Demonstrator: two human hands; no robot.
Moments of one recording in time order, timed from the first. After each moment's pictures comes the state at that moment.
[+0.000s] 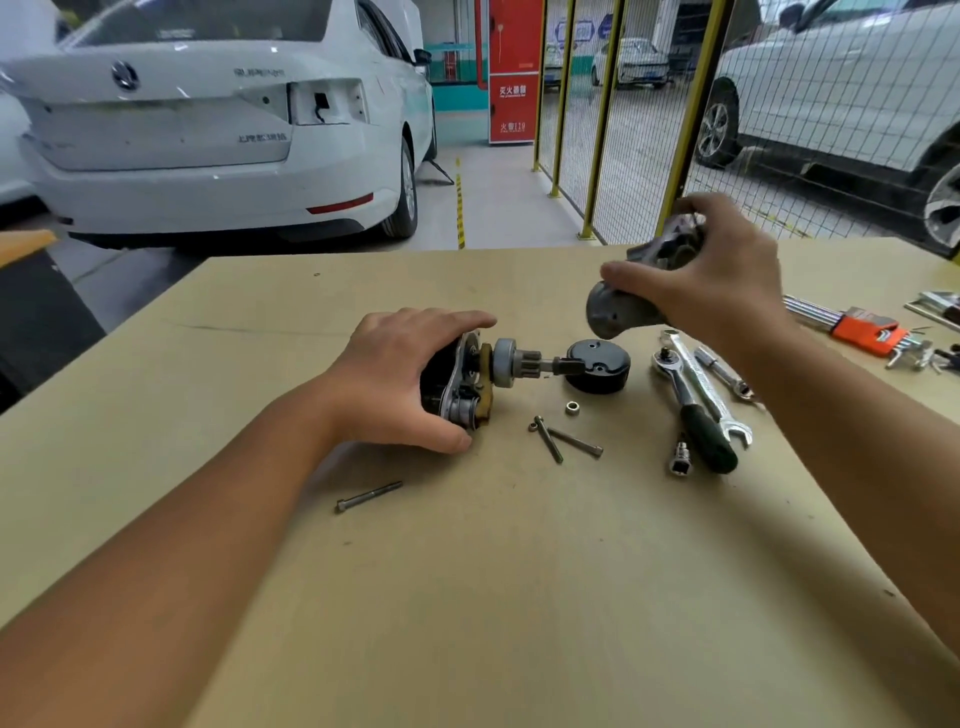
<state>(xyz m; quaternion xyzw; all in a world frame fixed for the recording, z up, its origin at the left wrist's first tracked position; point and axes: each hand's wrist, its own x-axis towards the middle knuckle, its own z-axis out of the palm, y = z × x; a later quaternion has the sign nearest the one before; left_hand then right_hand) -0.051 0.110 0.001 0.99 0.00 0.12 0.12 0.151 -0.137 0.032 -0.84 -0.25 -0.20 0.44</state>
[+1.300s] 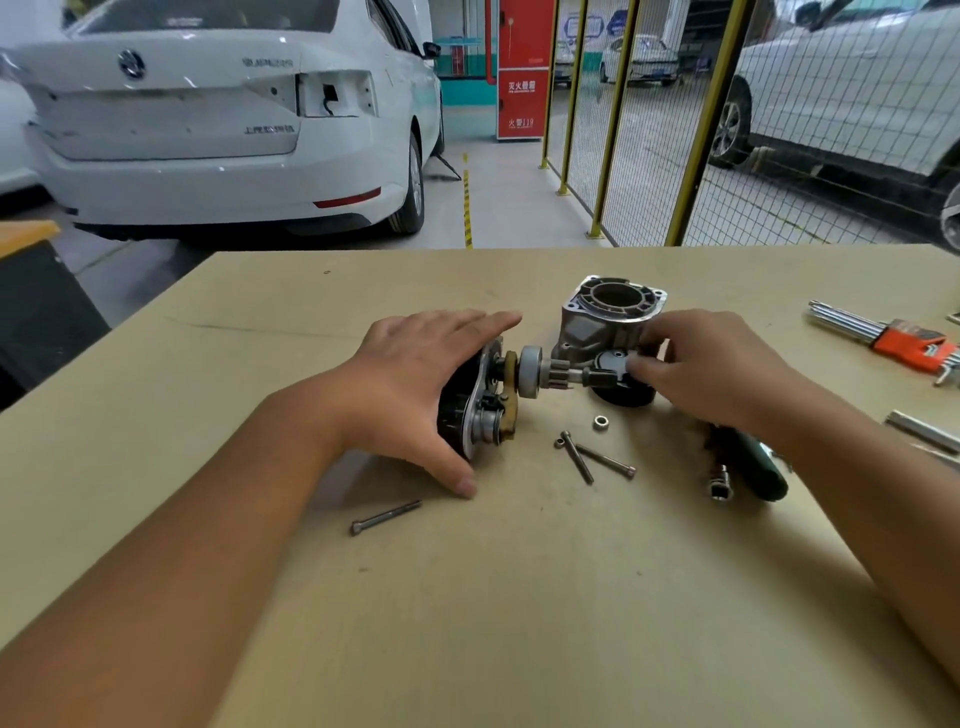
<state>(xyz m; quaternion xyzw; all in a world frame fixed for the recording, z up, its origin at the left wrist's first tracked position) -0.051 0.120 0.013 1.00 -0.01 0.02 0.09 0.129 -0.130 0.007 -0.93 -0.31 -0.02 0.20</state>
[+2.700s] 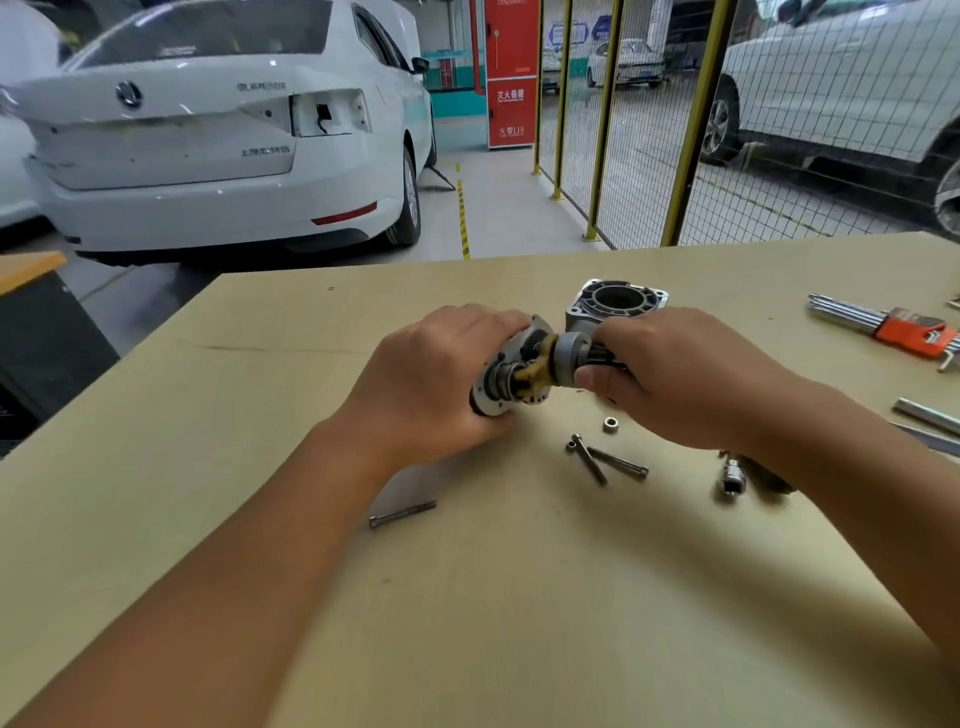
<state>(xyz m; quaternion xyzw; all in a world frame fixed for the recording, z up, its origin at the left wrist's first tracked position) -0.049 0.096 0.006 0.94 -0.07 0.32 0.06 0.081 -0.115 0.029 -0.84 -0.52 -0.15 0.08</state>
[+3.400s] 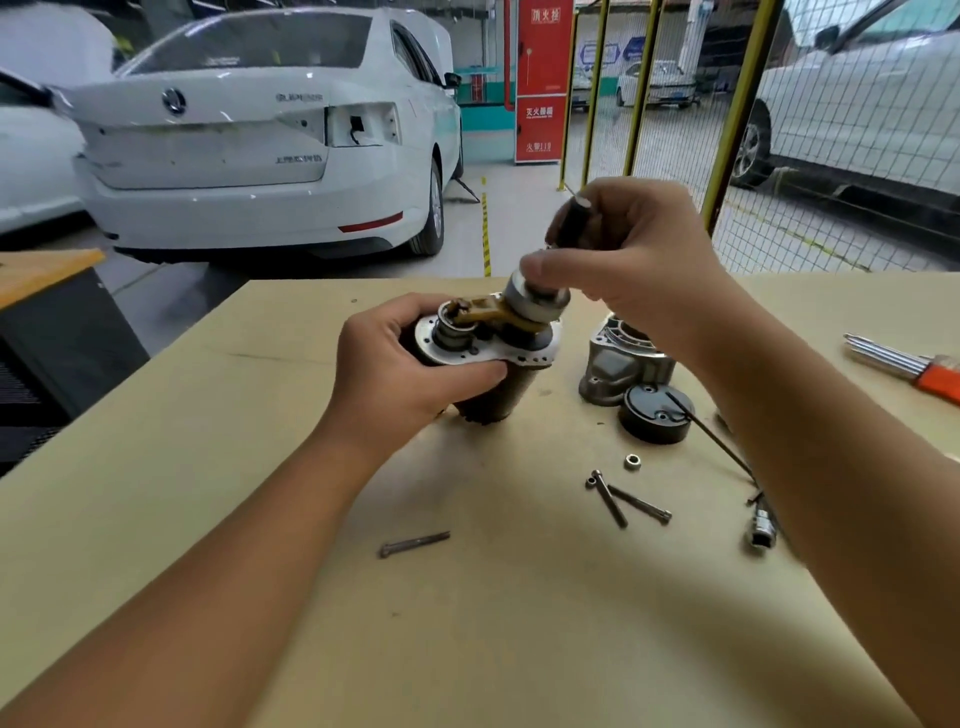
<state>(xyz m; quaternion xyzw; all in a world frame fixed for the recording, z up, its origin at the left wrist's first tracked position) -0.055 0.117 0.016 0.78 0.08 0.40 0.48 0.093 -0.047 0.088 -0.65 -0.51 -0.01 0.56</state>
